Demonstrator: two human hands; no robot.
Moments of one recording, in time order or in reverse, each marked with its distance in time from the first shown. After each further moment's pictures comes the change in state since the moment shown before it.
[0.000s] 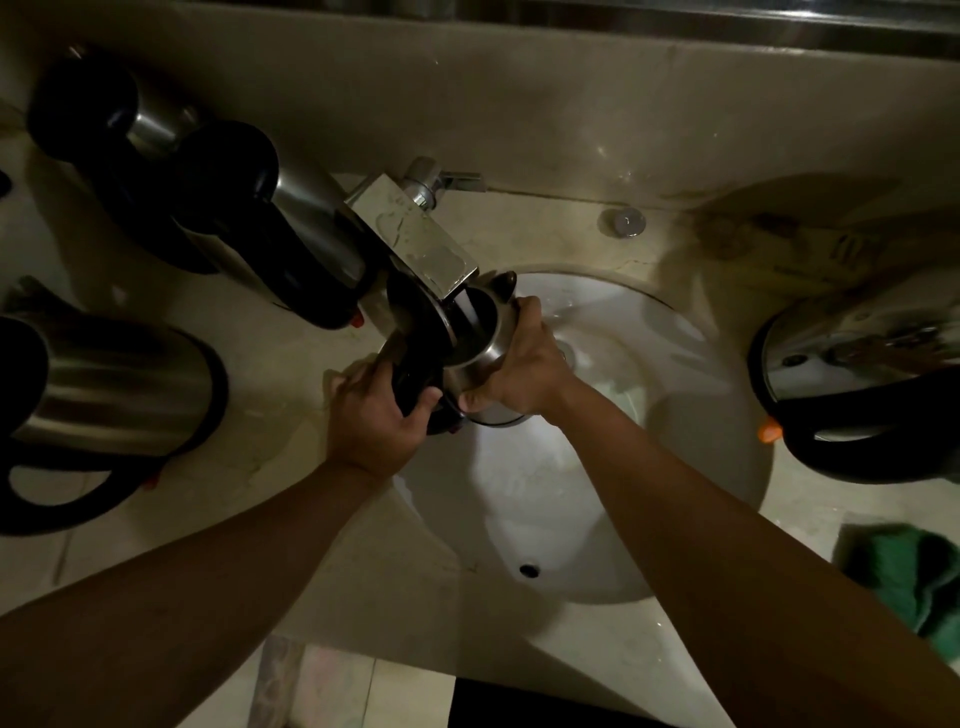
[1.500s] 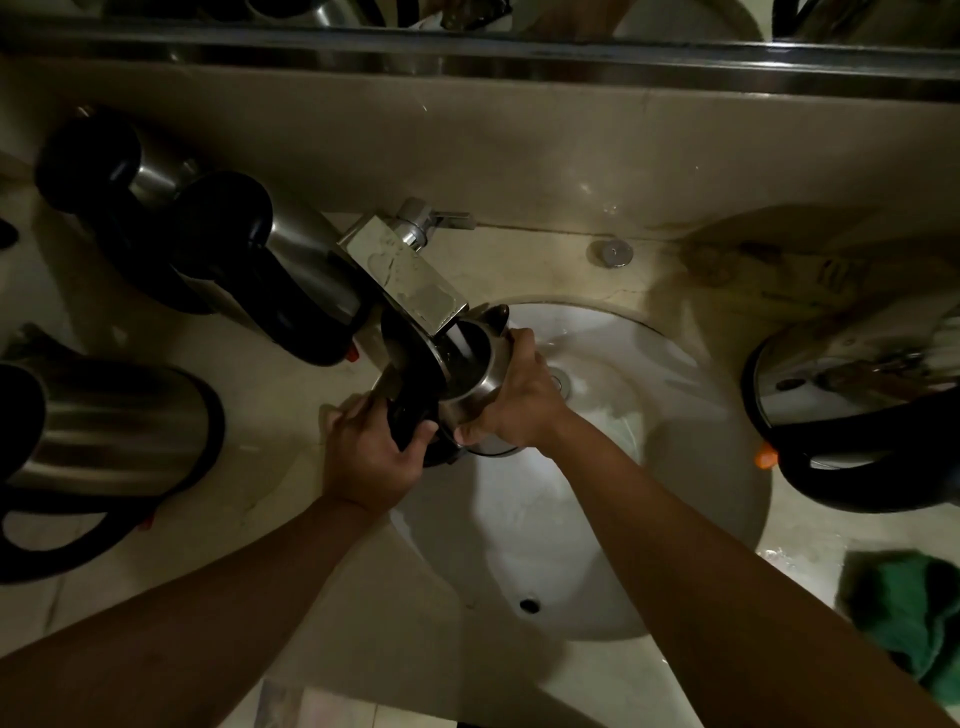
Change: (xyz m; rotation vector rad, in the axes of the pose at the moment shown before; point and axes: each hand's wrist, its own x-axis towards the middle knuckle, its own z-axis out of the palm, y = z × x) left_hand -0.002 -0.002 0.003 -0.011 0.046 0.036; right_hand -0.001 0.005 0.001 0.012 0.022 -0.022
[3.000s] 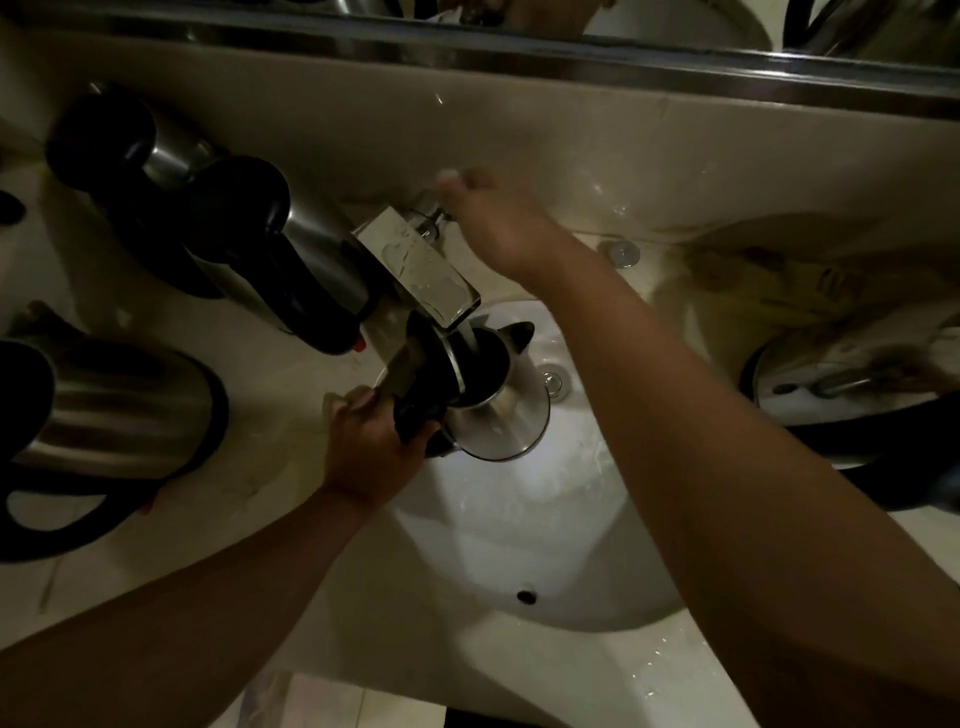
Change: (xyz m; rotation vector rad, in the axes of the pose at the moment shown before) left_hand -0.002 -0.018 0.011 0.081 -0.109 -0.001; right_hand -0.009 -0.164 -0.082 -0.045 0.039 -0.290
